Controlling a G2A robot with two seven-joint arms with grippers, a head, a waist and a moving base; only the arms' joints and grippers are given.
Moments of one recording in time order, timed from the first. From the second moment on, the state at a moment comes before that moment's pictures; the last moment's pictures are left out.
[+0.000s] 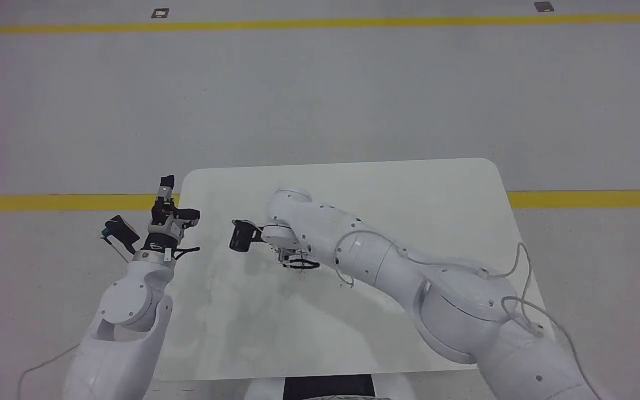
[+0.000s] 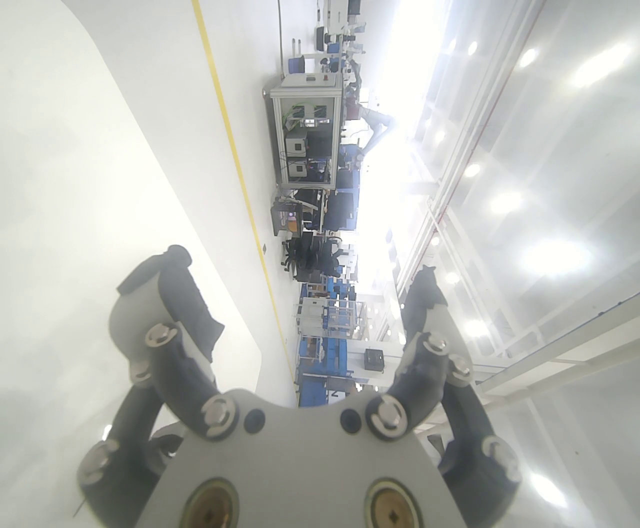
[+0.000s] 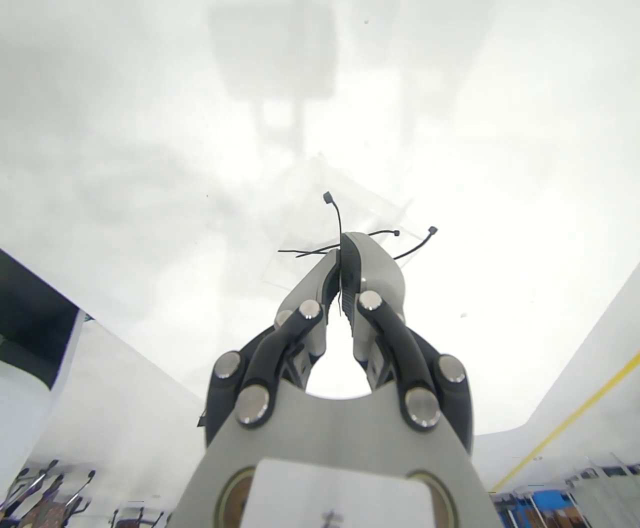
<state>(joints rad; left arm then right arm) 1.73 -1.15 -1.60 -1.80 -0.42 0.00 0.00 -0.48 -1.74 0.17 -0.84 -0.77 -0.34 1.18</state>
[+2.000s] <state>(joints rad) 1.73 -1.15 -1.60 -1.80 -0.42 0.00 0.00 -0.57 -1.46 0.52 -1.03 -0.15 -0.18 0.59</state>
